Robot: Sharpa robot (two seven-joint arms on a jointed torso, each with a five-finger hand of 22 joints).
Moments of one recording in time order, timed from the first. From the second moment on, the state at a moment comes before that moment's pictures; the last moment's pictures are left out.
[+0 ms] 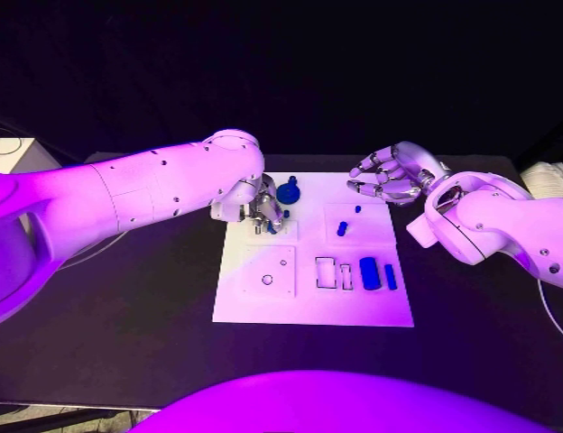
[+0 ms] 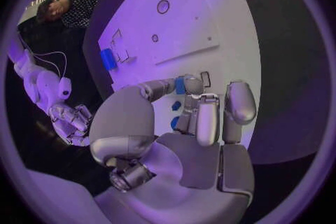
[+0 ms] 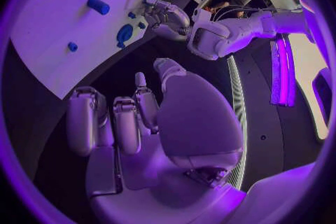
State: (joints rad) left arm 1.32 -0.43 -0.14 1.10 -1.01 0.48 -0.63; left_hand 0.96 -0.09 0.82 0.12 0.24 0.75 0.09 0.88 0.81 1.09 0.01 1.20 0.68 1.47 -0.04 1.51 1.31 0.10 1.25 0.07 1.40 1.18; right arm 1.27 -0.84 -0.15 1.58 -0.85 -0.48 -0.05; right_hand 1.36 -0.16 0.18 0.29 0.51 0.86 0.15 0.33 0.33 1.38 0.07 1.34 1.31 1.46 -0.01 1.54 1.31 0.03 1.47 0.09 1.34 1.31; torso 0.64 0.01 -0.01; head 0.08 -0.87
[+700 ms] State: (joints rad) left arm 1.32 -0.42 -0.14 1.08 -1.01 0.48 -0.62; left_hand 0.96 -0.09 0.82 0.12 0.24 0.75 0.08 0.88 0.81 1.09 0.01 1.20 0.68 1.47 -0.04 1.51 1.31 0.10 1.25 0.07 1.40 1.18; right arm 1.27 -0.84 -0.15 1.58 -0.85 -0.48 -0.05; right_hand 1.36 -0.16 0.18 0.29 0.51 0.86 0.15 0.33 0.33 1.38 0.07 1.34 1.31 1.46 -0.01 1.54 1.31 0.03 1.47 0.09 1.34 1.31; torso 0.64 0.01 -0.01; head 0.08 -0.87
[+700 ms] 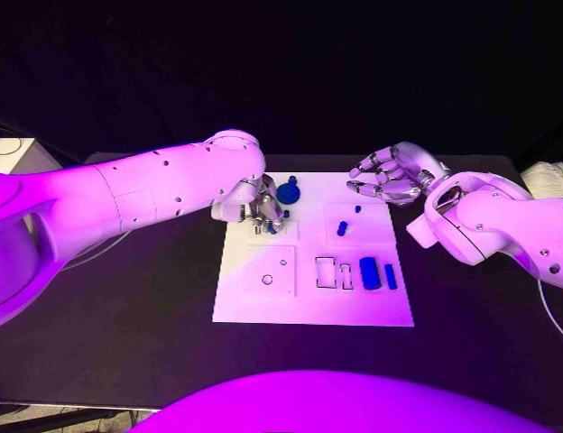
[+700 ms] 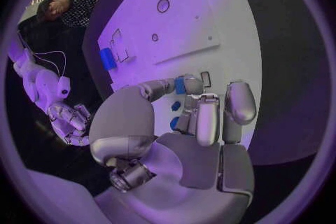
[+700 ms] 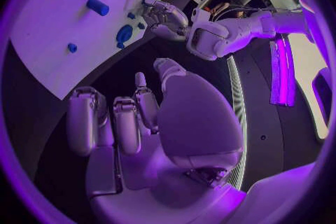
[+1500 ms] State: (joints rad) left arm 1.32 -0.38 -0.13 1.01 -0.97 0.53 -0.63; left_hand 0.90 -0.10 0.83 0.03 0.24 0.77 0.07 0.86 0.81 1.11 0.00 1.20 0.67 1.47 -0.04 1.51 1.31 0.10 1.25 0.07 1.40 1.17; right arm 1.27 -0.84 -0.15 1.58 -0.85 -0.48 -0.05; right_hand 1.36 -0.16 0.18 0.29 0.51 0.86 0.15 0.33 0.33 1.38 0.07 1.34 1.31 1.46 -0.01 1.54 1.31 0.03 1.47 0.09 1.34 1.31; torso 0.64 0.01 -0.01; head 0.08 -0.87
